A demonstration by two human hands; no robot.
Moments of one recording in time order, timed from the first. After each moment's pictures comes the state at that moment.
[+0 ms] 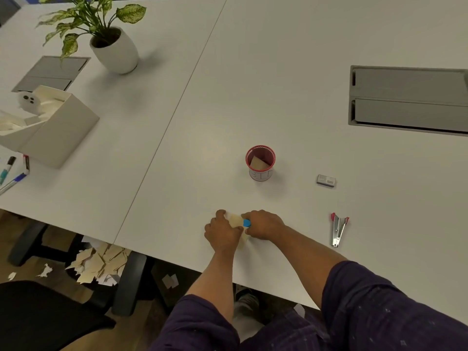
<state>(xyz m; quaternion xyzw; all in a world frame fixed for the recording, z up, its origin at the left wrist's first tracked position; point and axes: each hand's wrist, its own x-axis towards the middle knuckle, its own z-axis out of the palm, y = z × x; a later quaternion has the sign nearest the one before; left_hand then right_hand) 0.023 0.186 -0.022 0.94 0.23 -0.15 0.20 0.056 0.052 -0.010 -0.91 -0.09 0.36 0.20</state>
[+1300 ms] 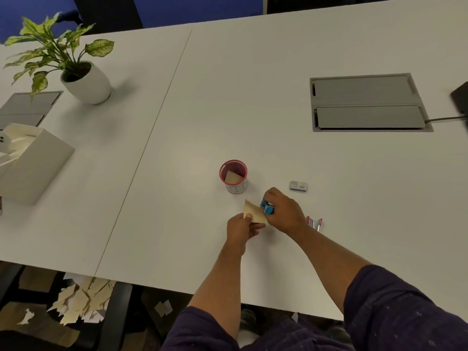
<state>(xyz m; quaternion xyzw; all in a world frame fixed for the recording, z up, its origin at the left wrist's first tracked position) 0.052 0.092 -0.003 0.62 0.29 -0.26 0.68 0.059 -0.067 0.009 -0.94 -0.01 0.06 0.33</state>
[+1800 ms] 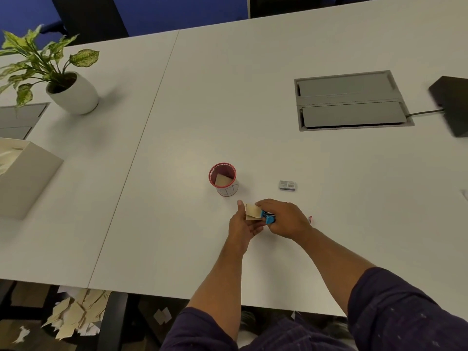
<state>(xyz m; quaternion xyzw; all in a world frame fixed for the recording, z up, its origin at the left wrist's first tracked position) 0.054 0.063 0.003 0.53 0.30 -0.32 0.73 0.037 -0.097 0.013 -0.93 -0.05 0.12 0.33</state>
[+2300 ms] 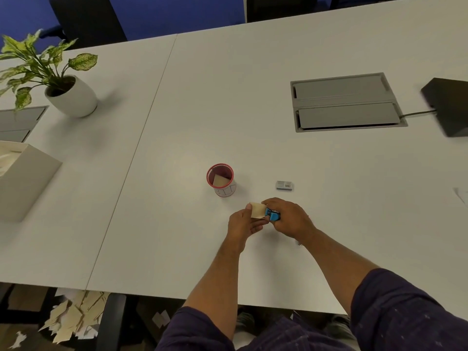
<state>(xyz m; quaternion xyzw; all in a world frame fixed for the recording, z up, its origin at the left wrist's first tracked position) 0.048 0.060 0.010 0.65 0.18 -0.28 0.68 0.027 -0.111 0.009 -0.93 -0.01 0.09 0.37</state>
